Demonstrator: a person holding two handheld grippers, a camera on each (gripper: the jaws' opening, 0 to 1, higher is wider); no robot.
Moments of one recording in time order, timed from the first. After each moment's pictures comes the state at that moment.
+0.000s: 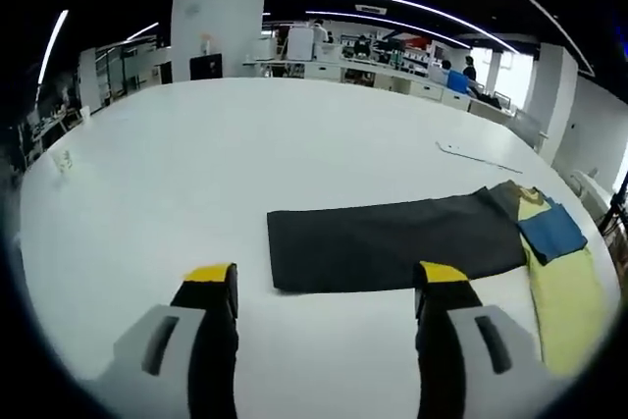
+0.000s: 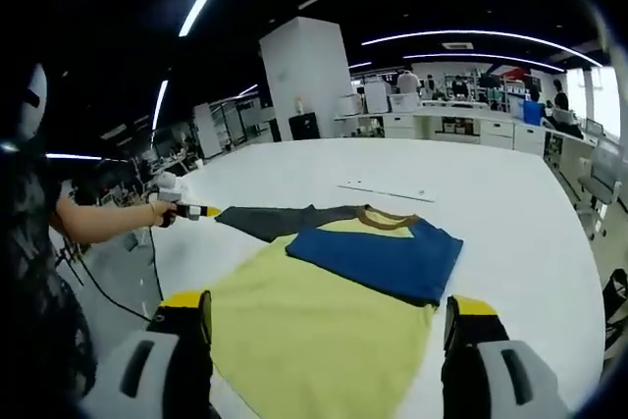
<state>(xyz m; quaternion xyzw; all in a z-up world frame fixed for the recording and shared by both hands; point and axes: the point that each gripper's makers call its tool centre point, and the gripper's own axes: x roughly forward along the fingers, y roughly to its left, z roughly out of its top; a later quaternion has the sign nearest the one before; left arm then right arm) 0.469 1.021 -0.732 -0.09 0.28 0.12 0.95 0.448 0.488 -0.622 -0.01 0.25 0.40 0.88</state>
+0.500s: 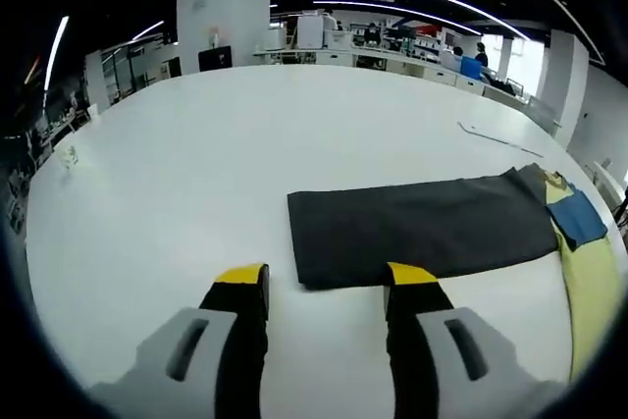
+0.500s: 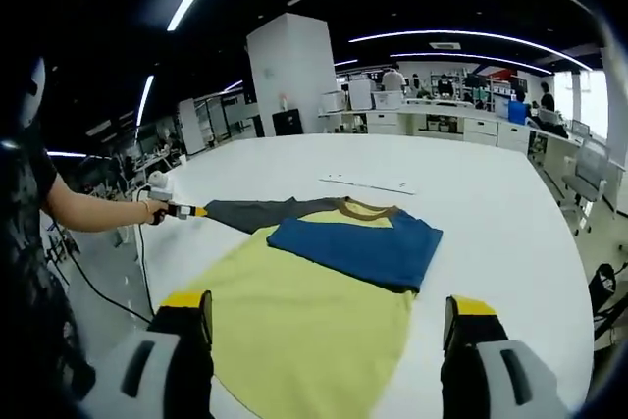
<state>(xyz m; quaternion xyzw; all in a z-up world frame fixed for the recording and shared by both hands) 0.469 1.038 -0.757 -0.07 0.30 0.14 0.94 0.449 0.467 -0.635 -0.02 0.26 0.36 0.89</state>
